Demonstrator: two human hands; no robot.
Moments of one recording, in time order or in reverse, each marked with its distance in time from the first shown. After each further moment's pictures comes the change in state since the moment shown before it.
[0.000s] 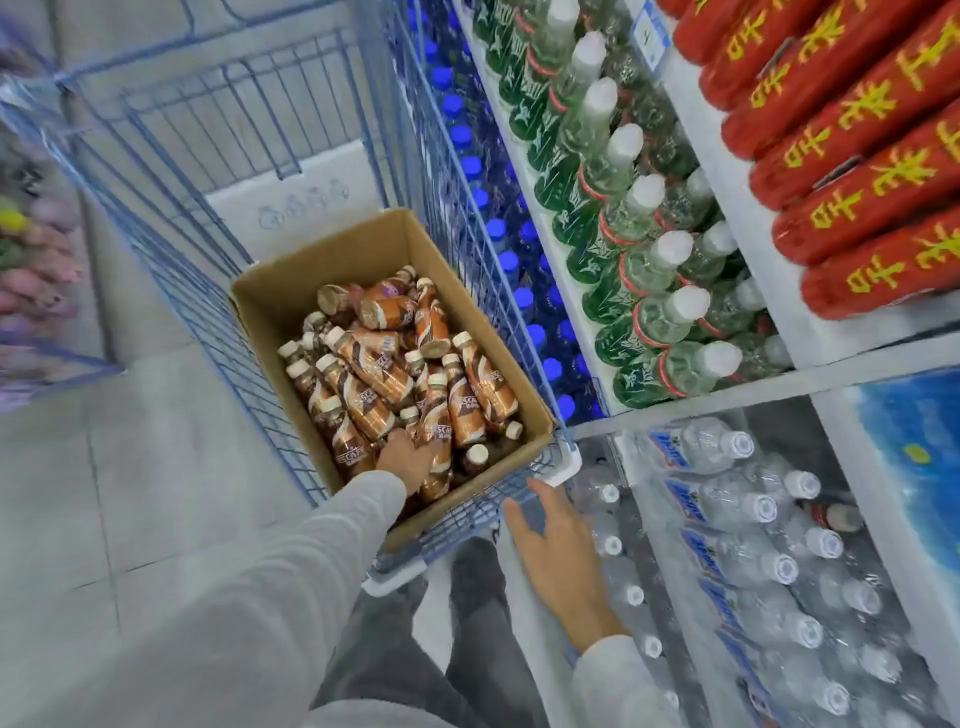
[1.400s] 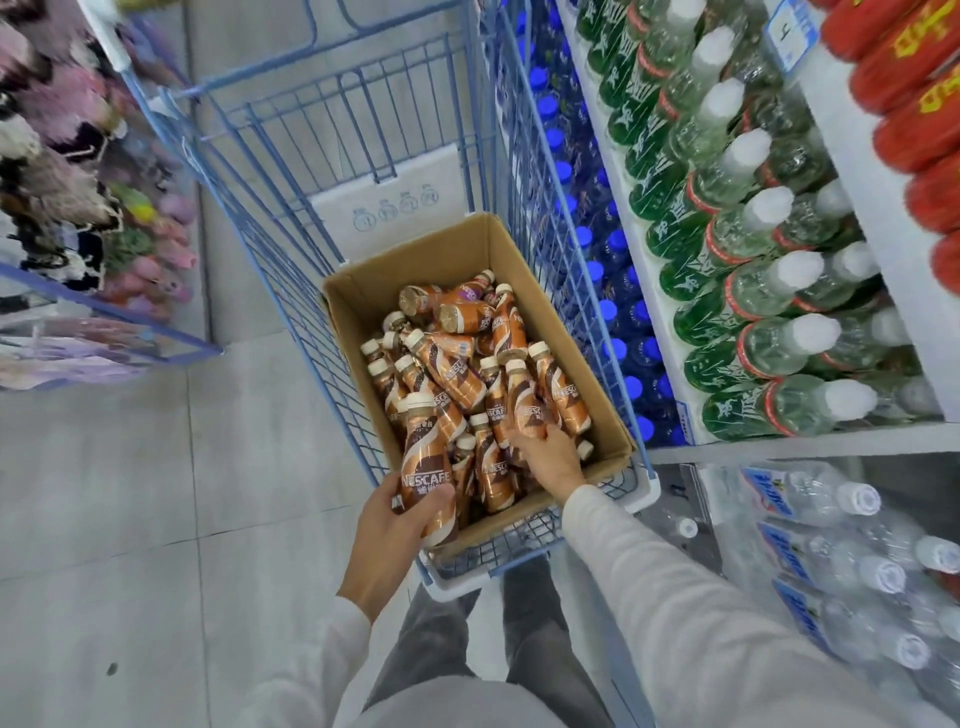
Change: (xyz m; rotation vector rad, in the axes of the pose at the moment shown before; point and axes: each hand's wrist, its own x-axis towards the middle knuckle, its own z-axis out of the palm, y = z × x) left_hand -0.144 -0.042 -0.076 -0.658 0.141 0.159; right_hand 0.162 -0.041 0.094 0.256 -0.172 0.191
